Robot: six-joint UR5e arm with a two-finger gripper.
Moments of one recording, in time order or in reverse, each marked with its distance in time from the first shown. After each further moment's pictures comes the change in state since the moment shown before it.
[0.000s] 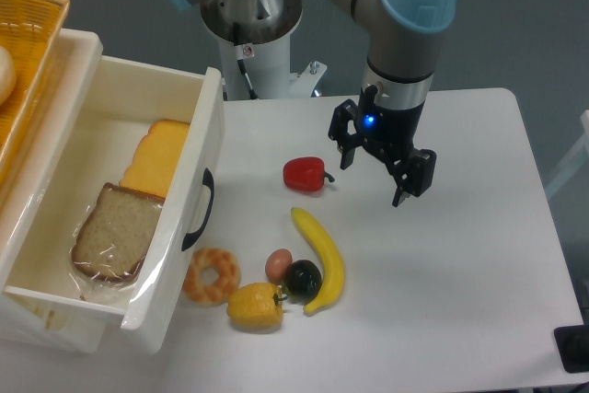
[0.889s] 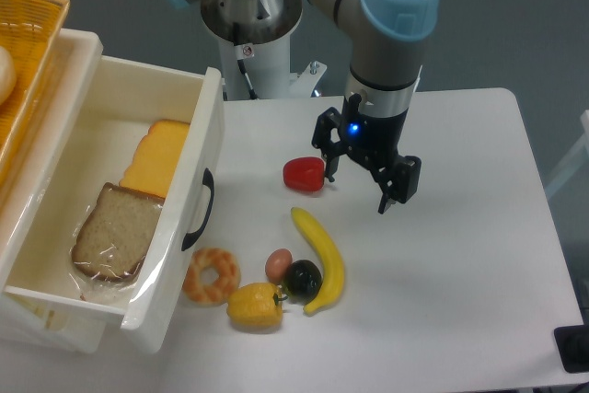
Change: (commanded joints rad) arm -0.052 -0.011 0.002 0.017 0.000 -0.144
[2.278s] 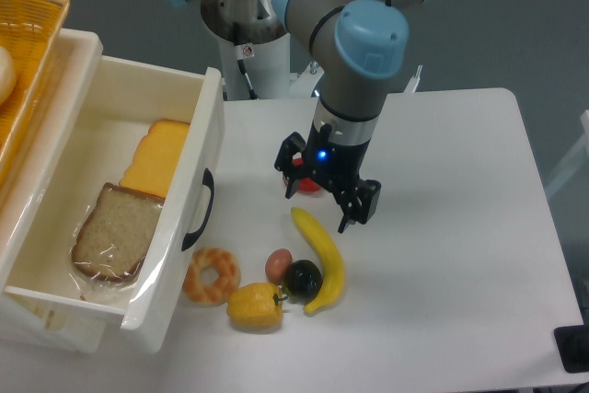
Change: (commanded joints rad) arm -0.057 -0.041 -0.104 0.092 -0.087 0.065
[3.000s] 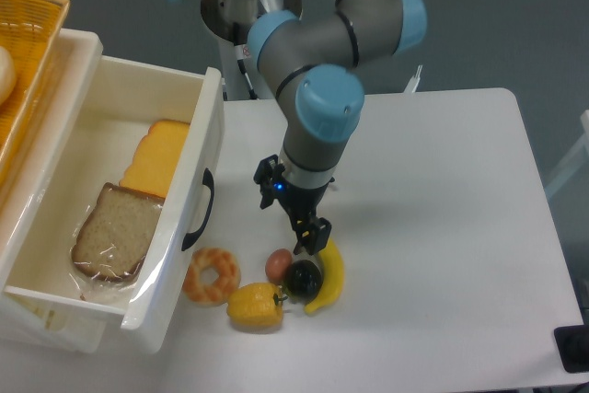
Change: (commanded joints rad) arm -0.078 -0.101 -0.055 -0.009 0.038 0.113
